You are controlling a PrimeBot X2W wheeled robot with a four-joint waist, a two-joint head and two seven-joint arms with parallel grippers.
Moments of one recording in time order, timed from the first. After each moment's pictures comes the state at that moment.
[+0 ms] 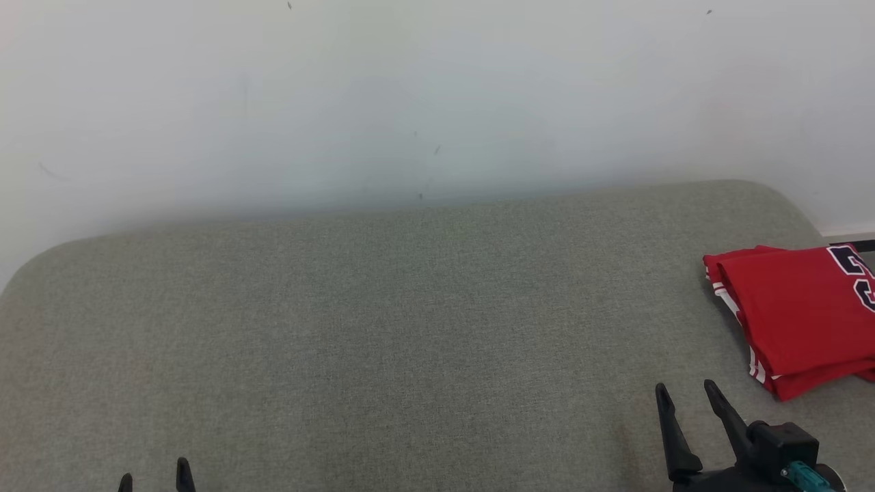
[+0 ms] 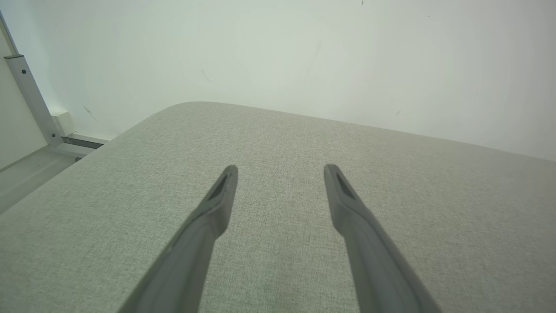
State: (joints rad) left arm 0.12 0.05 0.15 0.22 -0.23 -0.06 -0.26; right arm -0.07 -0.17 0.08 0.41 0.25 0.13 -0.25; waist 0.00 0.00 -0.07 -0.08
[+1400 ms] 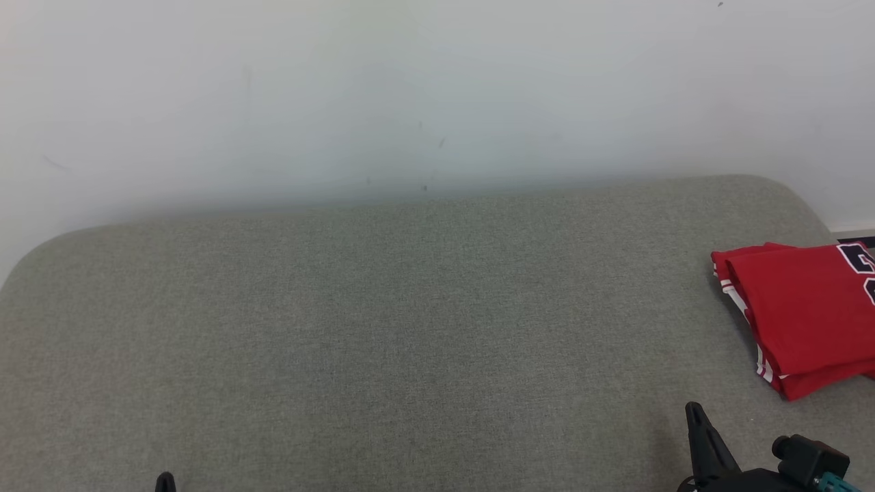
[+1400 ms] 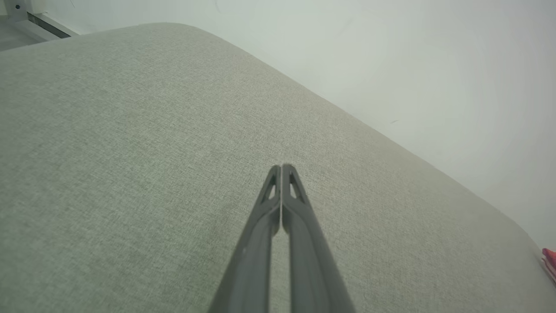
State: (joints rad) left arm 0.09 0.04 0.15 0.28 -0.55 -0.08 -0.17; right arm -0.05 -0.12 0.05 0.42 0.57 0.13 -0.16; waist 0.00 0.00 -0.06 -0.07
